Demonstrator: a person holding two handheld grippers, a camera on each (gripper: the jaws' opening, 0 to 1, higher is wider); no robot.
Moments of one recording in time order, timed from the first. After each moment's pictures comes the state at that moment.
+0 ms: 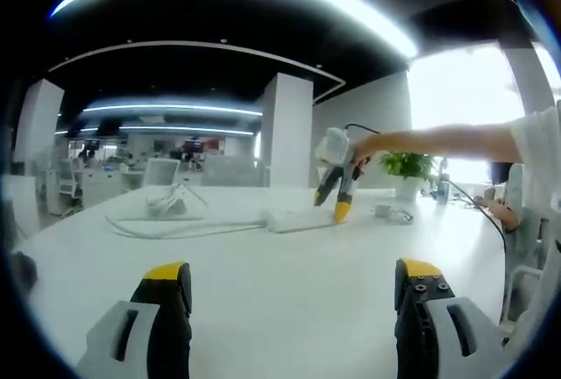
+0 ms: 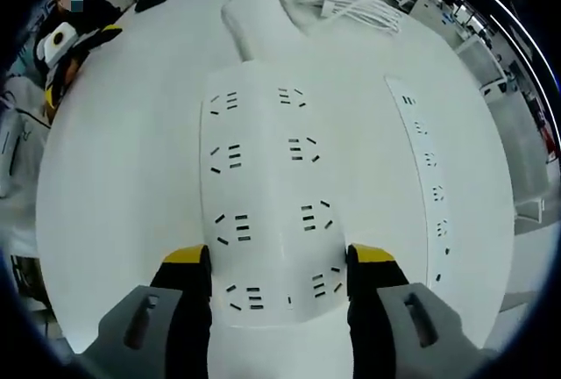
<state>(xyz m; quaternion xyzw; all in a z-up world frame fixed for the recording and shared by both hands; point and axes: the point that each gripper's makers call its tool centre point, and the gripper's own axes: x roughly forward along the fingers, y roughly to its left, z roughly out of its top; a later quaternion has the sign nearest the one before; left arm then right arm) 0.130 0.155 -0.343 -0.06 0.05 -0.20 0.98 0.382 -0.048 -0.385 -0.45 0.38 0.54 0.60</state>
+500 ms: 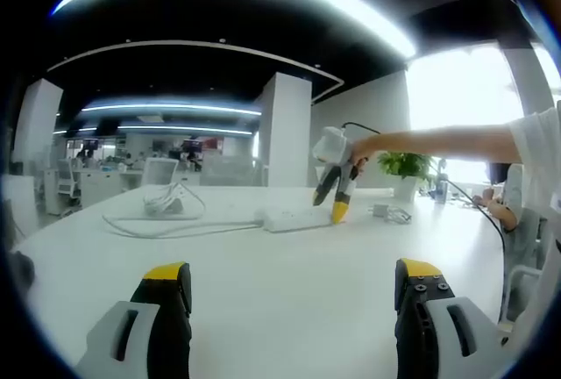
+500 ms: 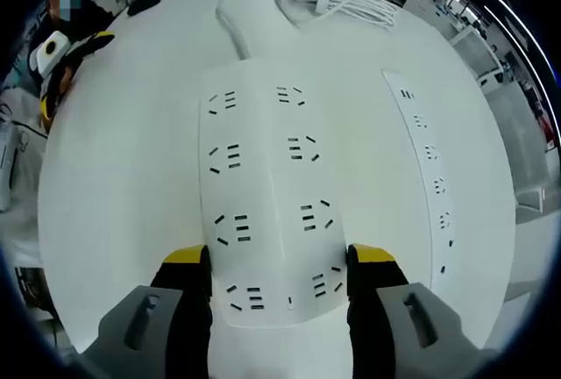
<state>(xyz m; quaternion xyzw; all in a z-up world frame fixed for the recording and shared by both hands) 0.129 0.151 -0.343 -0.06 0.06 -0.21 0.97 0.377 -0.047 -0.385 -0.44 0.40 0.53 0.61</state>
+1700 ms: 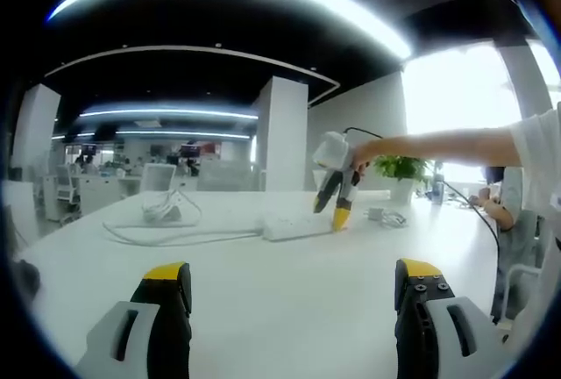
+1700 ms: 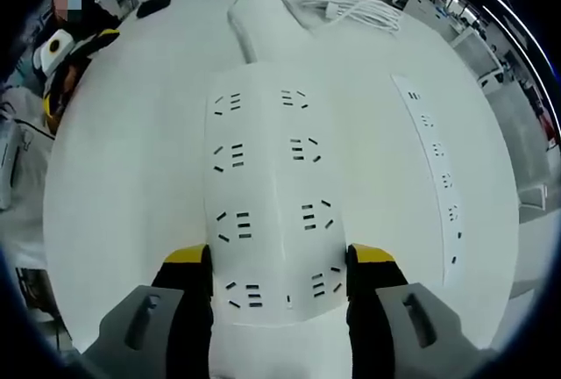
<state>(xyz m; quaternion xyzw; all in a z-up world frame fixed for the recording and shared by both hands) 0.118 0.149 -0.330 -0.05 0.04 -0.21 0.97 0.359 -0.051 -0.380 -0.43 0.39 0.54 0.61</state>
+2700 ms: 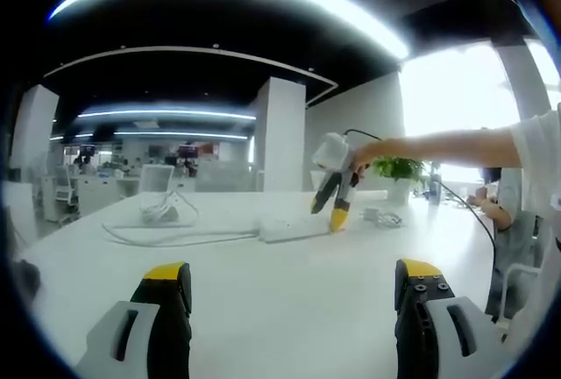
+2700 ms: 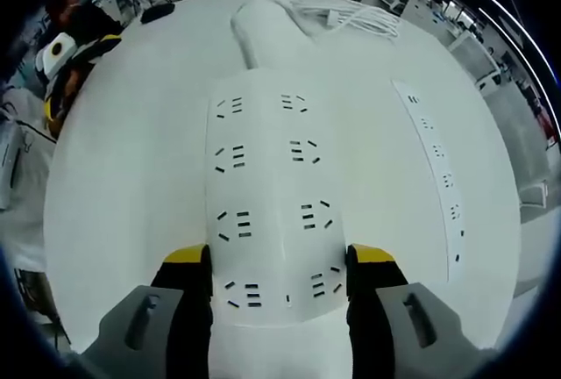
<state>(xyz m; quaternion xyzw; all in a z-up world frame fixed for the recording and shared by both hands) 0.111 0.141 -0.331 -0.05 0.04 -0.22 0.97 0.350 -0.053 -0.383 -0.41 0.38 0.55 0.62</state>
